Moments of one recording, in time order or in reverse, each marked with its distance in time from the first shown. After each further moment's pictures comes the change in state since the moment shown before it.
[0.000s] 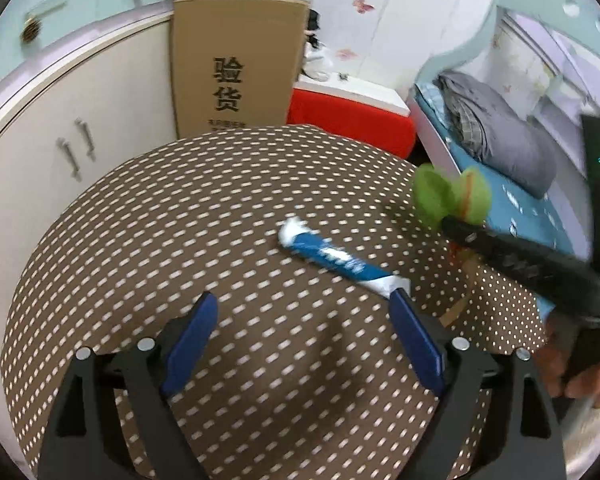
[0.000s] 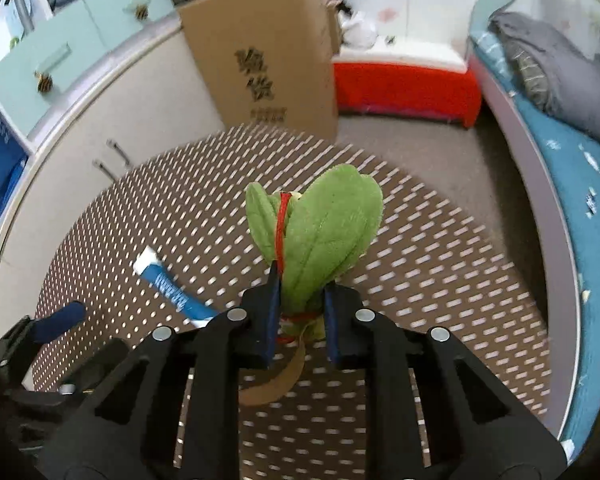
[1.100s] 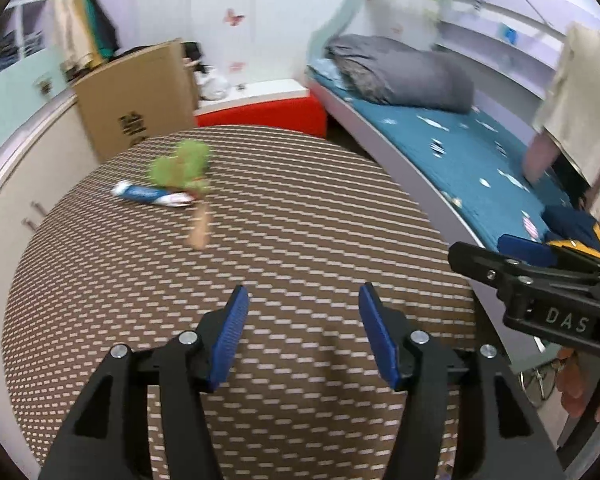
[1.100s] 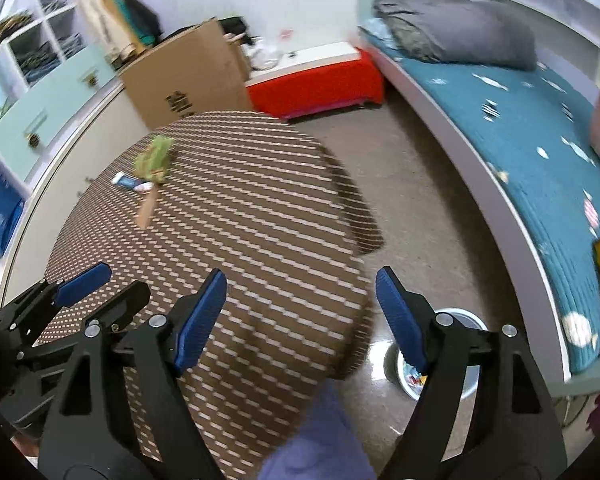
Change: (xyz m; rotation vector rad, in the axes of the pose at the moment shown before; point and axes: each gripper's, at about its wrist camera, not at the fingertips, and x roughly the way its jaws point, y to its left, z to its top) left arm -0.088 -0.144 -0.131 0.348 -0.066 -0.060; right arm -0.156 -0.107 -0.189 0.243 -0.109 -0.101
